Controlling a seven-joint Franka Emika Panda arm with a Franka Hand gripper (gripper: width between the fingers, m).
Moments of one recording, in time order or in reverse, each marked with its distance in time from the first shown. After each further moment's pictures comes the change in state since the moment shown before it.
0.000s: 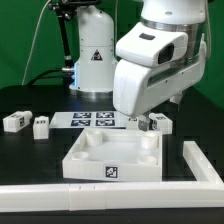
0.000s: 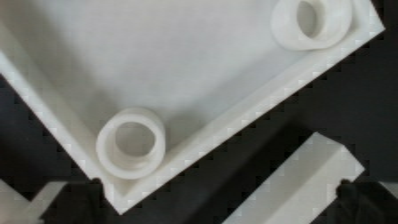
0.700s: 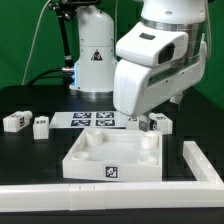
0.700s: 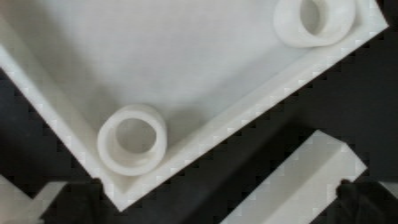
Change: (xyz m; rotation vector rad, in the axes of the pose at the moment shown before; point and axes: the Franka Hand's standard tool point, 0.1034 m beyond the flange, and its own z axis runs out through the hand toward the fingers) arm 0.000 -0.002 0.004 -0.011 0.018 -0.016
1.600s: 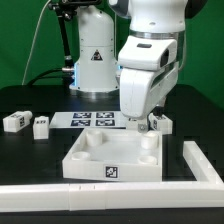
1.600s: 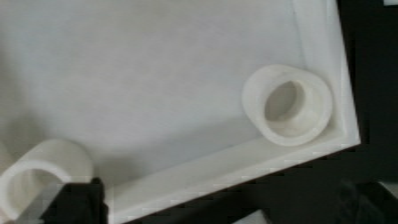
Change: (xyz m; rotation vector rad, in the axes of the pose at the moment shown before) arm -0.033 -0.027 0.025 -0.053 0.062 -0.266
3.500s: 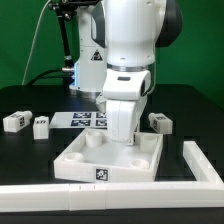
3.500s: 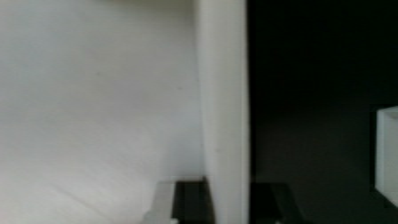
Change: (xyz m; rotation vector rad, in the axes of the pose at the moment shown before) arm -0.051 -0.030 0.063 0.005 0.028 -0.192
